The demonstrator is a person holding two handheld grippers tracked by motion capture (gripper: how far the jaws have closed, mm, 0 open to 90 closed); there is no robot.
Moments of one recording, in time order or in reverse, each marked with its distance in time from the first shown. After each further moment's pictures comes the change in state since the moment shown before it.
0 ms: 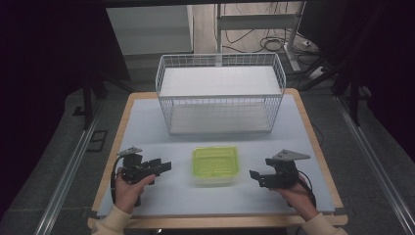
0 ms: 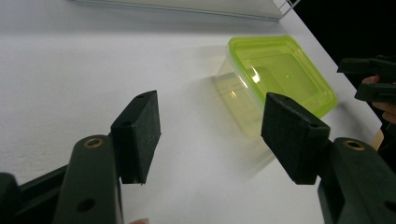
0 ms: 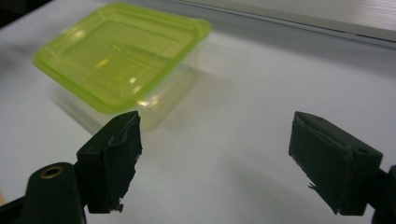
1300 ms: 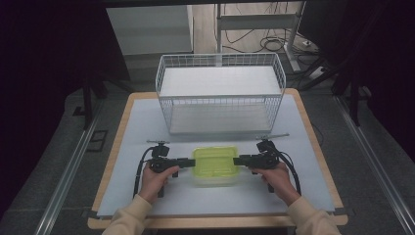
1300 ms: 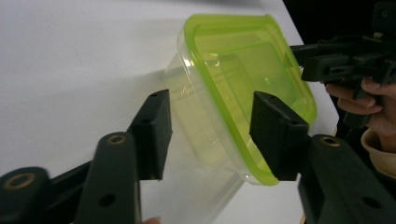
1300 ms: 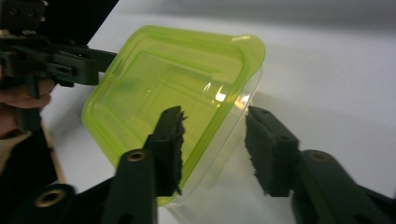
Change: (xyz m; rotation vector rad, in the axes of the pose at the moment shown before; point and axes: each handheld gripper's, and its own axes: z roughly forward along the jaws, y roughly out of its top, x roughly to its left) left arm -0.012 0.017 0.076 0.170 -0.157 -0.097; right arm -0.010 0.038 0.059 0.151 0.262 0.280
